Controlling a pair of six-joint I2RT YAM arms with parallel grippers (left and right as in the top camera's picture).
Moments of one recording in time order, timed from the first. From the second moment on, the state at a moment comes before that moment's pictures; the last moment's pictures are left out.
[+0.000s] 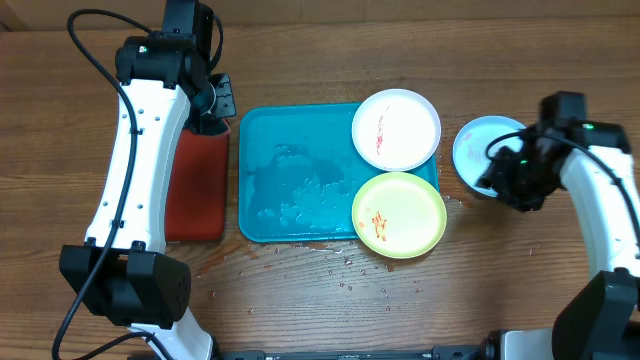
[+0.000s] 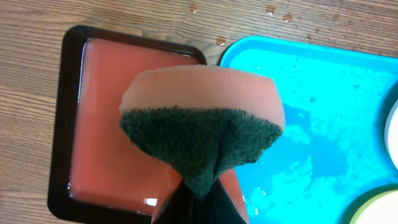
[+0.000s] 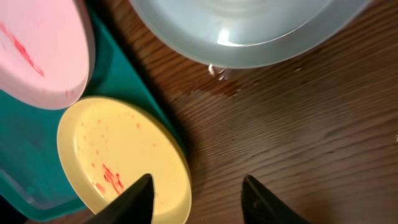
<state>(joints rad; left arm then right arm) -0.11 1.86 1.94 -1.34 -0.11 -0.31 -0.15 1.59 1.24 -1.14 -0.25 0.37</state>
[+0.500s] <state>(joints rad) -0.11 1.86 1.94 -1.34 -0.11 -0.31 0.09 1.59 1.00 -0.96 -0.25 0.36</state>
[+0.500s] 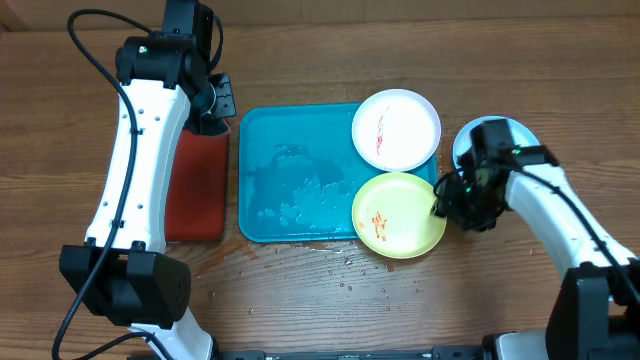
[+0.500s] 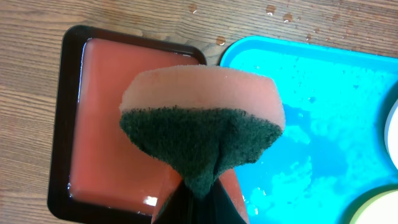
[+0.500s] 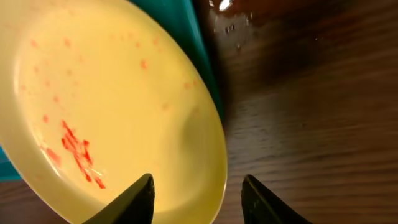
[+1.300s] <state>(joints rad) -0.11 1.86 1.94 -1.34 -0.11 -0.31 0.10 1.59 0.88 -0.87 -0.28 0.38</state>
